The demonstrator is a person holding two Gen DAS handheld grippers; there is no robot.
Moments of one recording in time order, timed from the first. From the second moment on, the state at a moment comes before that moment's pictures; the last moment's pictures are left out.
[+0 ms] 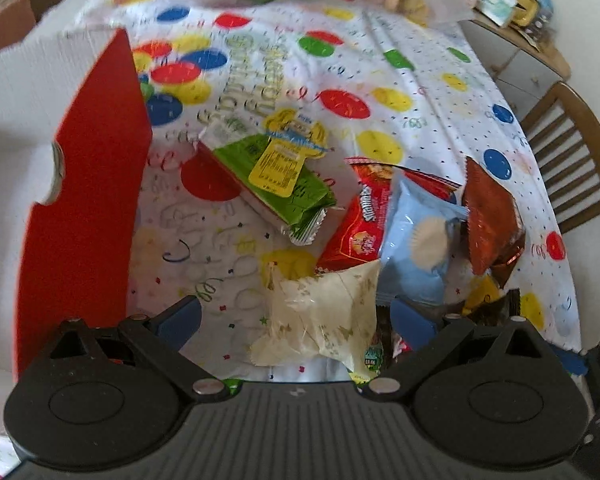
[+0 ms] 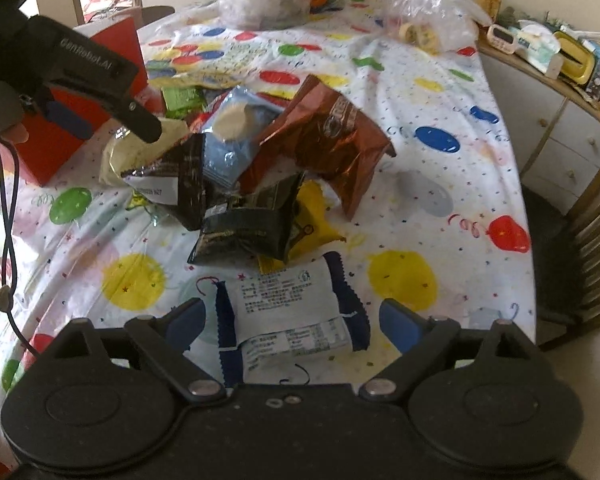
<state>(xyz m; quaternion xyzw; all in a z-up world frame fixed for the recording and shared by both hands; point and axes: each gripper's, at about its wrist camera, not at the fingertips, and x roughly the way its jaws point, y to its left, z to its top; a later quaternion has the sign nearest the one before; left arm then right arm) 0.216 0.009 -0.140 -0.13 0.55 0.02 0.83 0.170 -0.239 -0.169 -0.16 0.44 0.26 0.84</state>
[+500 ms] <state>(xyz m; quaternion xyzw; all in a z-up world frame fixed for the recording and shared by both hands) 0.228 0.013 -0.158 -0.16 0.57 0.01 0.81 0.181 -0.238 -0.175 -0.16 0.45 0.26 0.84</state>
